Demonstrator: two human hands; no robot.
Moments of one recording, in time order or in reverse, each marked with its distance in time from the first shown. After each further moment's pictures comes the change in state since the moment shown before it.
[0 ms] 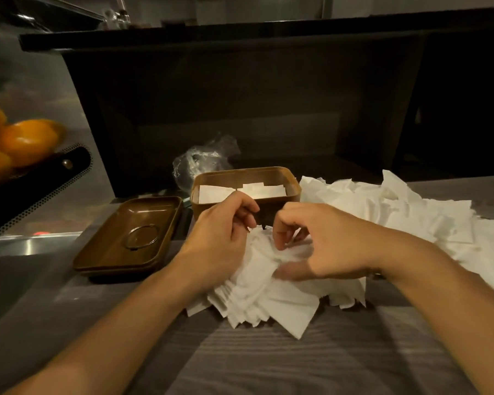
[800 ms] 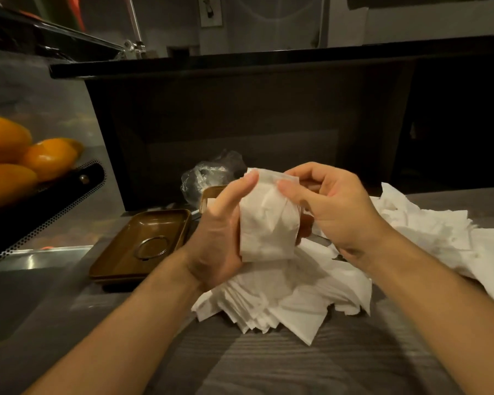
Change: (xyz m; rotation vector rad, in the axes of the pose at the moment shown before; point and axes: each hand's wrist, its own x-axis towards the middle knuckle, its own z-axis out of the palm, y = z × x) left_hand -0.005 0.046 -0.024 -1.093 -0.399 -0.204; right_hand 0.008 -0.030 0.000 0.781 0.632 -0.015
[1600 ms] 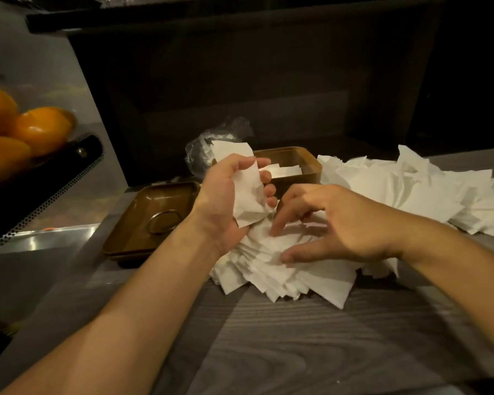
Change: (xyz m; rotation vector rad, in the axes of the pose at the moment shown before) left_hand 0.015 -0.007 -0.031 -0.220 0.330 -0.030; right_hand -0.015 0.017 0.004 -0.656 -0.616 -0.045
